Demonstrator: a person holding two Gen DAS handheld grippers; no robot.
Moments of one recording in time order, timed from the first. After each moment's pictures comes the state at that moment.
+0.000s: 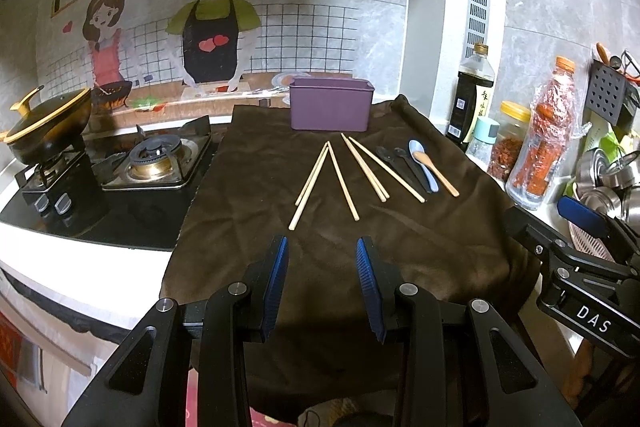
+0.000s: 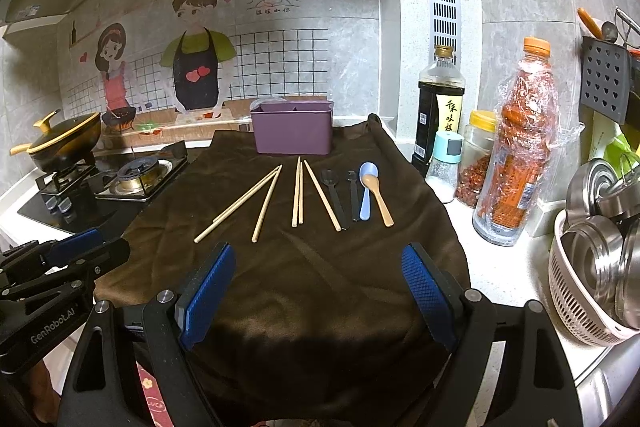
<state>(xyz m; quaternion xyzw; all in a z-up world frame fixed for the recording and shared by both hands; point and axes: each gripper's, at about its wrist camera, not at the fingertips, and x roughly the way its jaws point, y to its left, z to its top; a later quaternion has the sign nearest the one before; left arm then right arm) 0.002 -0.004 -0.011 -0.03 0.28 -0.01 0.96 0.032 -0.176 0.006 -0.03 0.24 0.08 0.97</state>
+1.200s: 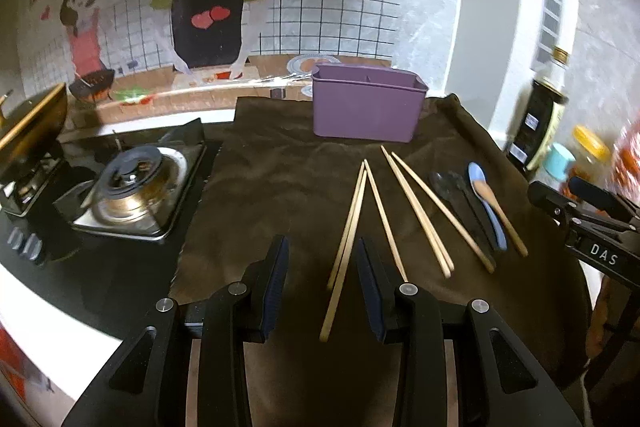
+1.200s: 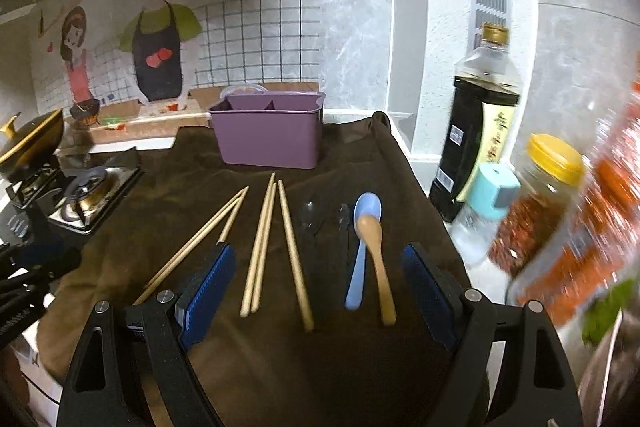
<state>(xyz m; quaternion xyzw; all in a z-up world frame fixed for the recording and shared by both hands) 0.184 0.037 -0.009 -0.05 0.34 0.02 0.94 0.233 -0.179 0.008 -0.06 0.30 0.08 0.95</state>
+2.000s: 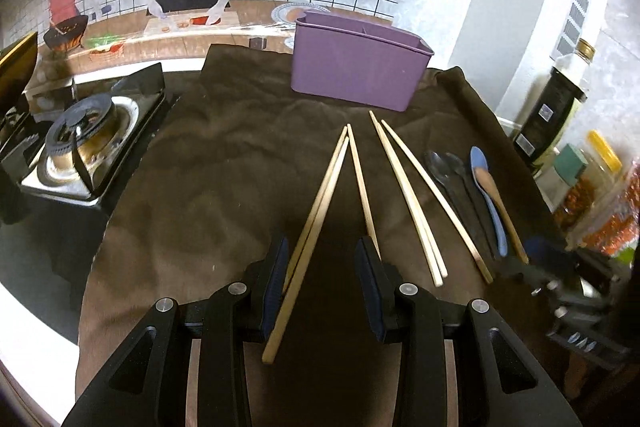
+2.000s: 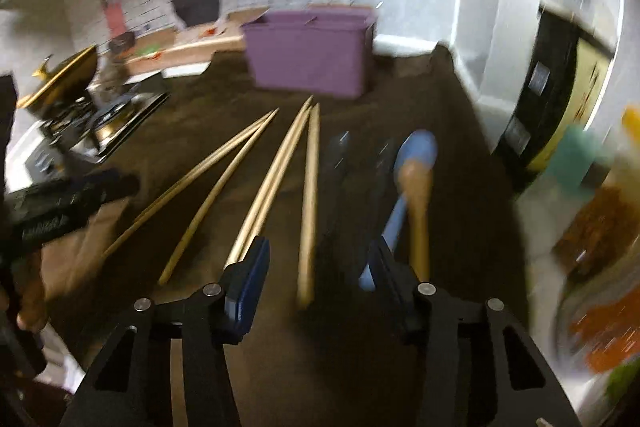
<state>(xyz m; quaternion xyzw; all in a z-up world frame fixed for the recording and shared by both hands) 0.220 0.022 -0.056 -0.10 0.40 0.00 0.91 0.252 -0.192 -0.062 -0.09 0.40 0.21 0.89</state>
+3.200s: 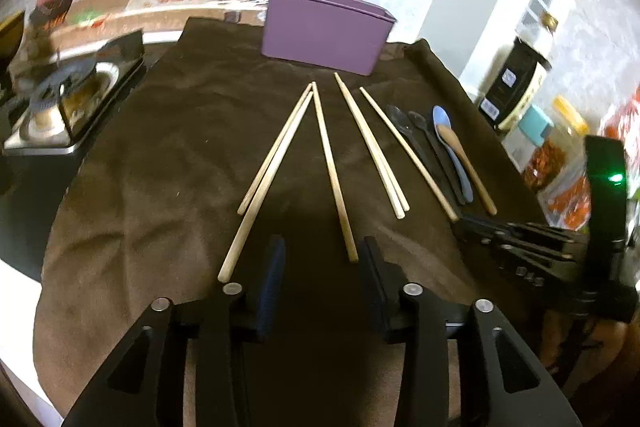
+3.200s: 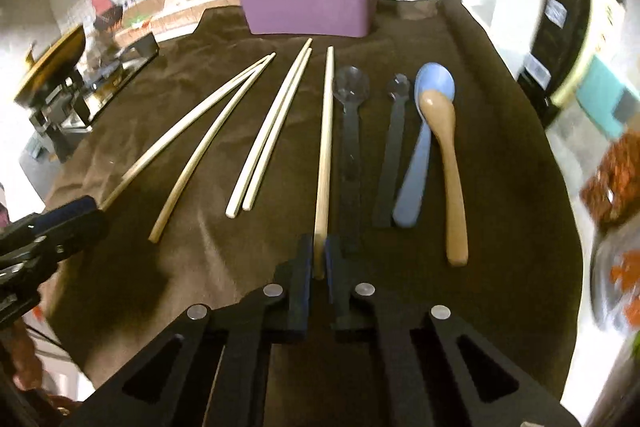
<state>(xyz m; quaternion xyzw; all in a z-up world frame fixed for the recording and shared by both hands) 0.185 0.002 -0.074 -0.10 0.41 -0.05 0.90 0.253 -0.194 -0.088 -0.06 0.46 0.18 0.87</state>
